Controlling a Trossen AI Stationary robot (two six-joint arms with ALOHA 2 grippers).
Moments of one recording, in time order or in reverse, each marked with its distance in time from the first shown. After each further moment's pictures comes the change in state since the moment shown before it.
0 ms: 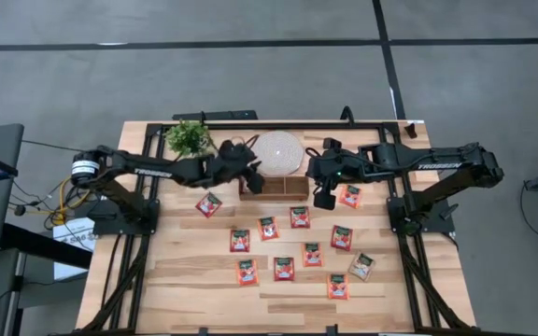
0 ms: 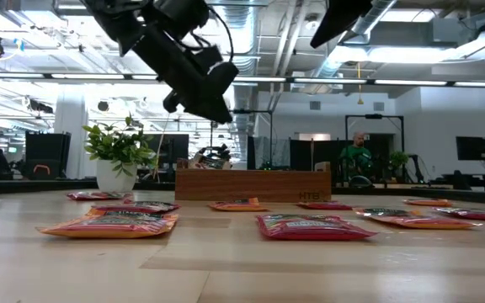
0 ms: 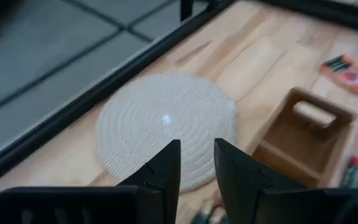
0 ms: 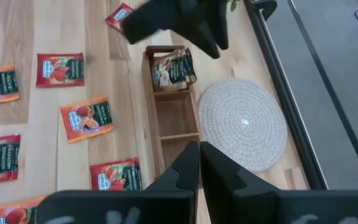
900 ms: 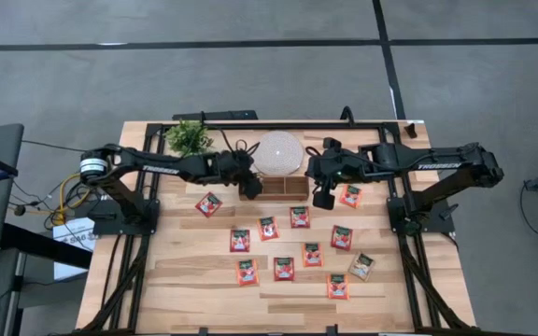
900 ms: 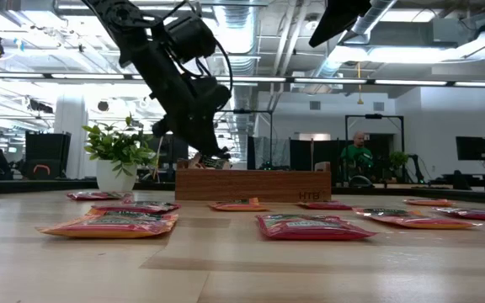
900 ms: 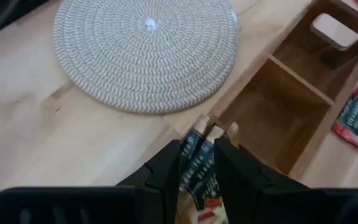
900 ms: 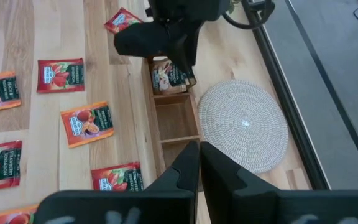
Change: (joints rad) left arm 0.035 0.068 0.018 -0.206 0.198 -0.173; right arm 0.000 0.001 0.000 0.009 0.001 0.013
